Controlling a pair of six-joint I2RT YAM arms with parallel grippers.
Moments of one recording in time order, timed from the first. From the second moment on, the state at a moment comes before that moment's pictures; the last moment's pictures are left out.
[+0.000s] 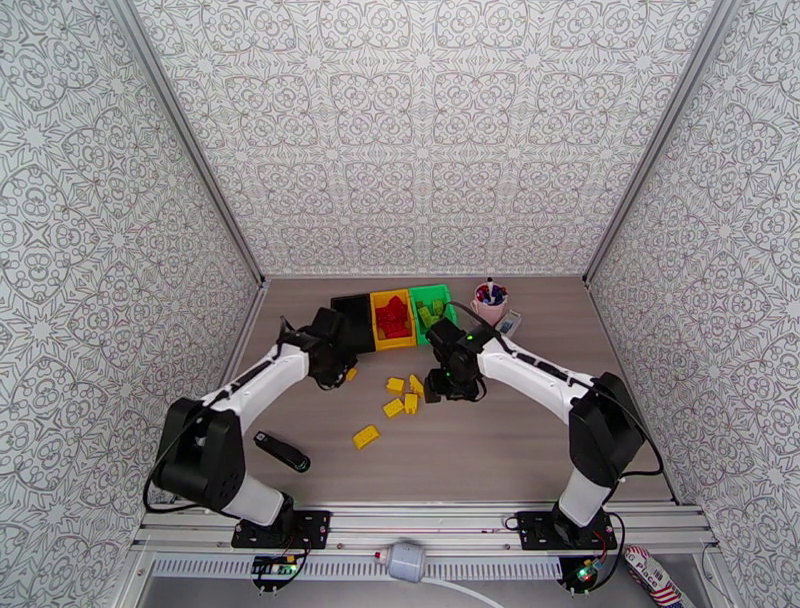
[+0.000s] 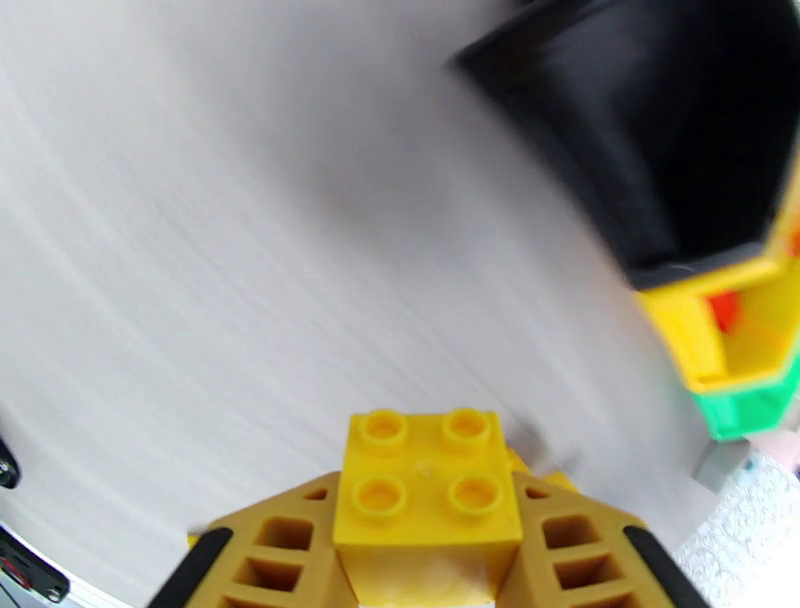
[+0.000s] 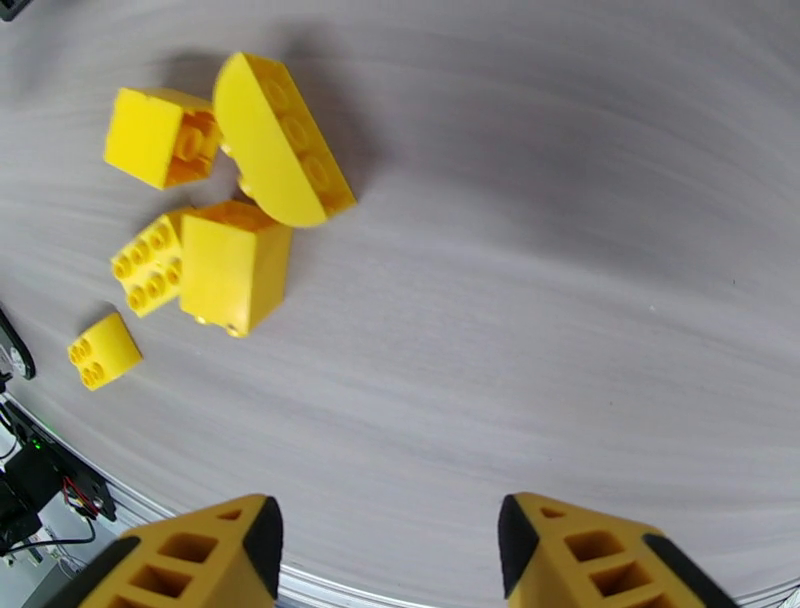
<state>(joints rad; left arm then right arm) -0.27 1.53 1.14 -0.74 0.03 -1.20 0.71 1.75 1.40 -1.01 -0.13 0.58</state>
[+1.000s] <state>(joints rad) -0.15 1.86 1.76 -0.84 0.15 -0.75 0.71 1.65 1.30 -0.98 -0.14 0.66</state>
